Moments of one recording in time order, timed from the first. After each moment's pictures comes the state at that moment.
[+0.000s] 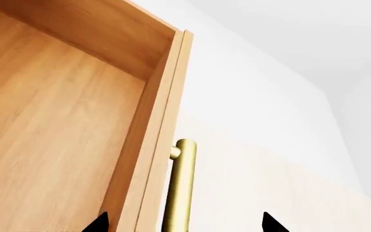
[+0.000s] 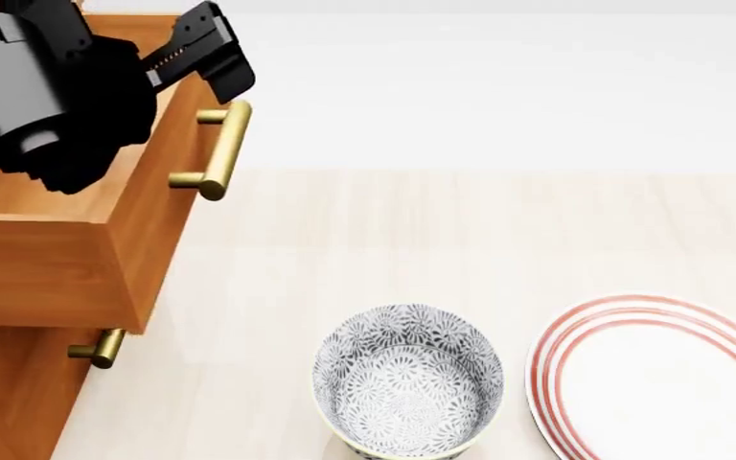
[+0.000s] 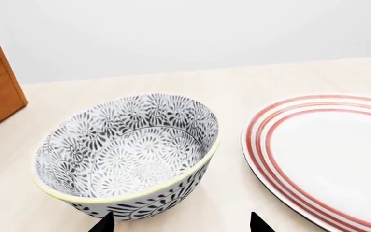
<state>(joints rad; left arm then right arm) -1.50 -0.03 -0.04 -0.88 -0.97 -1.02 -0.71 0.08 0.35 -0.45 0.06 0.49 -0.02 0.35</state>
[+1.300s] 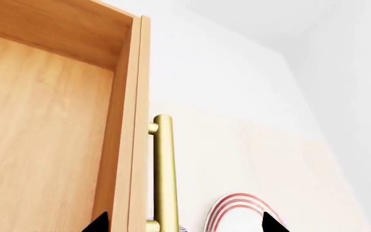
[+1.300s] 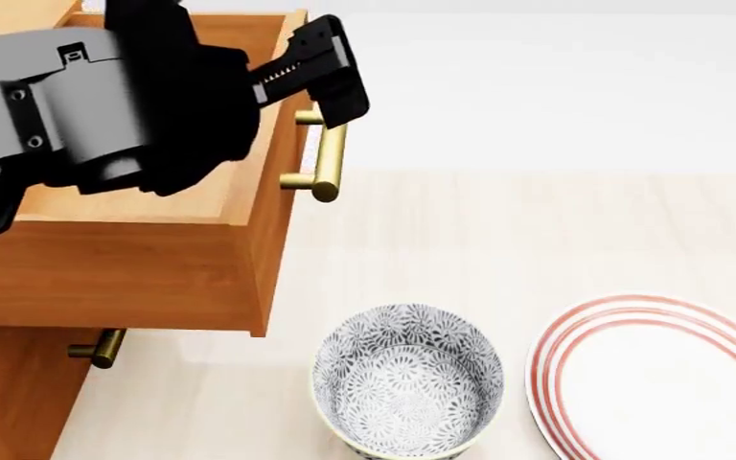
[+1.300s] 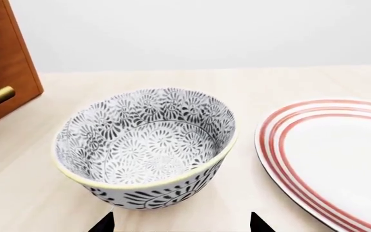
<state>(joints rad) -1.48 -0.05 0.46 -0.72 -1.57 -0.87 -0.86 0.08 0.37 -0.49 0.05 0.48 -0.02 0.33</state>
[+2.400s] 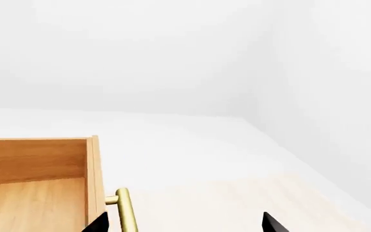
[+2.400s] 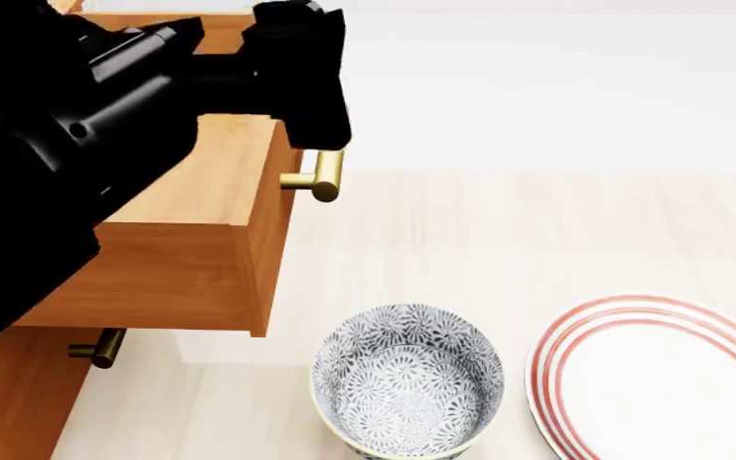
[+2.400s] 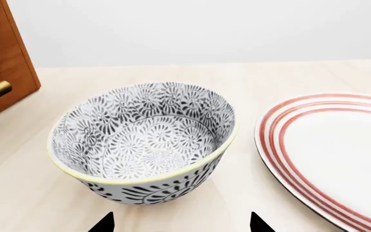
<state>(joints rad) -1.38 -0.31 0.64 0.15 -1.70 -0.74 -1.03 0.09 0.38 -0.50 0.05 0.49 0.00 0.34</state>
